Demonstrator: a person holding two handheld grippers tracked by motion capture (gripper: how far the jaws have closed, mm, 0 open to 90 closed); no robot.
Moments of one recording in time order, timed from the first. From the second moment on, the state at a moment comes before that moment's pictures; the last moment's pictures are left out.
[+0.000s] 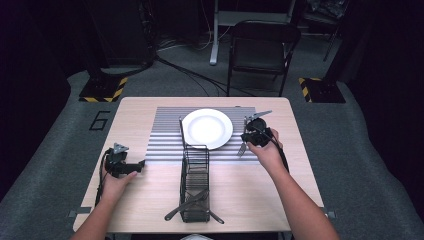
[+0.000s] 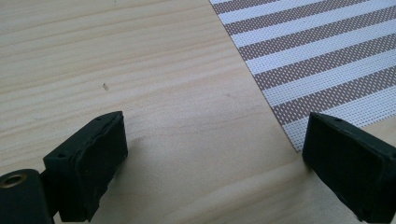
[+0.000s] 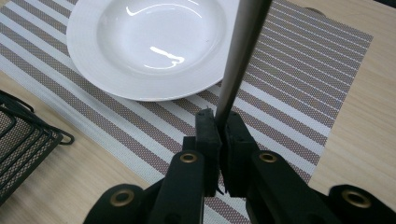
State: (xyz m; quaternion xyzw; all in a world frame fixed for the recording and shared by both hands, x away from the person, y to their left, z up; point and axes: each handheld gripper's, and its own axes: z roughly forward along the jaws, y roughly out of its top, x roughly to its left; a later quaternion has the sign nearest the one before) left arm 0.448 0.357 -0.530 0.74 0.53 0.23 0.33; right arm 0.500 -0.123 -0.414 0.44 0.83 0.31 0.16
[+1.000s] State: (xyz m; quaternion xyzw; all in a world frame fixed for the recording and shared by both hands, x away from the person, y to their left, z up) left arm 0.448 0.357 -0.530 0.74 0.53 0.23 0.33; right arm 0.554 -0.124 -0.448 0.55 0.76 0.34 0.10
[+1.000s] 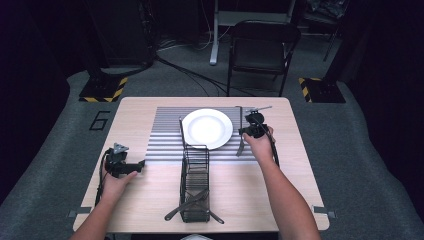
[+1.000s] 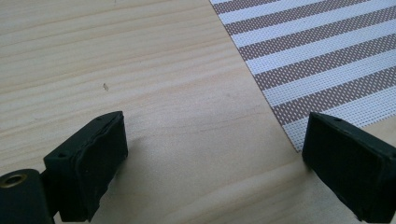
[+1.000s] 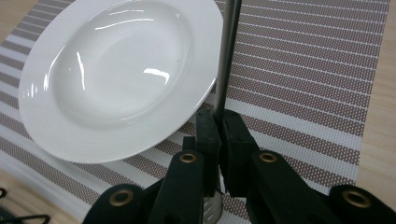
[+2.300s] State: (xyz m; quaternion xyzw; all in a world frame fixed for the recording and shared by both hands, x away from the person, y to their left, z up) left arm 0.448 0.357 -0.530 0.74 0.53 0.23 0.33; right arm 0.601 -0.126 -0.488 0.67 0.68 0.30 0.03
